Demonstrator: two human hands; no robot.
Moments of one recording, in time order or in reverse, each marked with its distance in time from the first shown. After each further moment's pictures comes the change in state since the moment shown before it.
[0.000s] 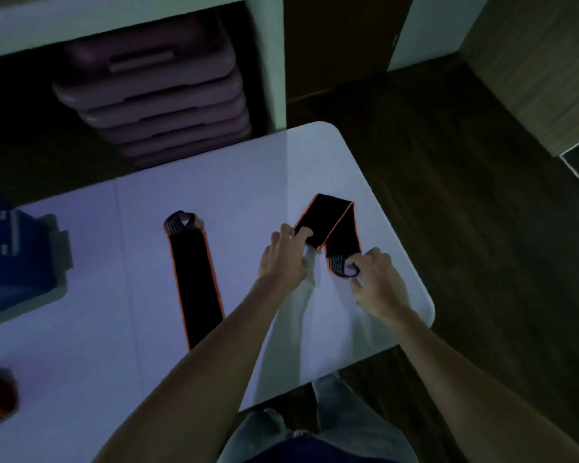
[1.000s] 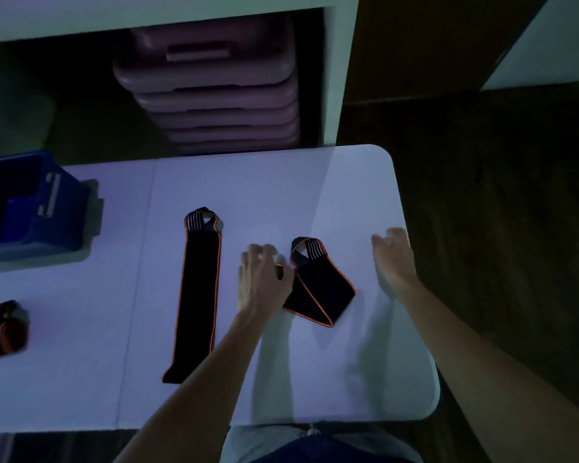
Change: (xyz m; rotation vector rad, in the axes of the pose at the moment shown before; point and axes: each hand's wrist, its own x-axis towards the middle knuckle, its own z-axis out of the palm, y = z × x) left_hand 0.016 -0.018 0.003 -0.183 0.310 -0.509; right_hand 0.161 -0.006 -0.041 0.743 -0.108 0.381
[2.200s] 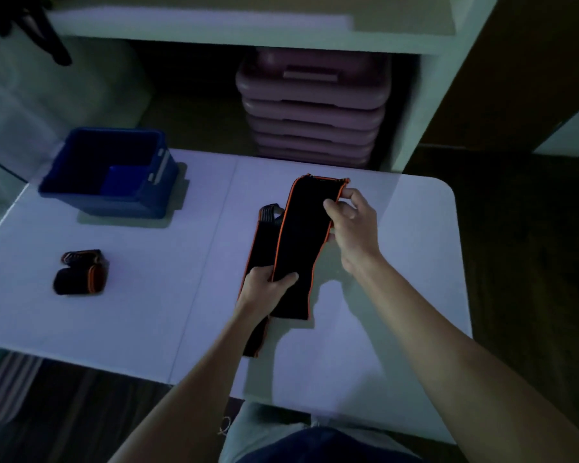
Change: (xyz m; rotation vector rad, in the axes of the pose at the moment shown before) left_hand -0.043 -0.104 -0.066 -0.701 -0.044 -0.349; right_hand -0.131 -0.140 0.114 0.467 -0.370 -0.338
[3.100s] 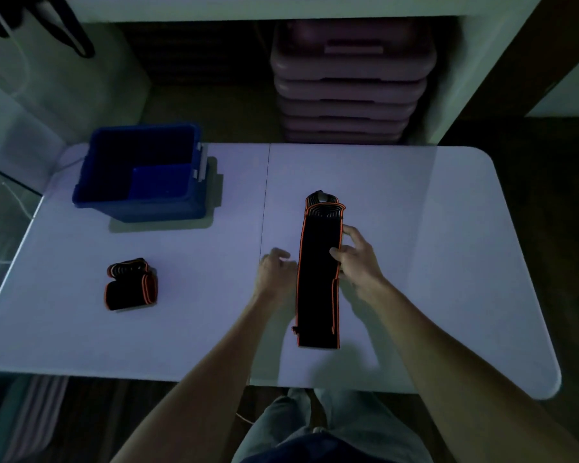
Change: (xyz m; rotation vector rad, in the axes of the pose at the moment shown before) left_hand 0.050 -0.051 -0.108 0.240 -0.038 0.041; right_hand -0.044 0.100 0.105 -0.127 0.003 0.331
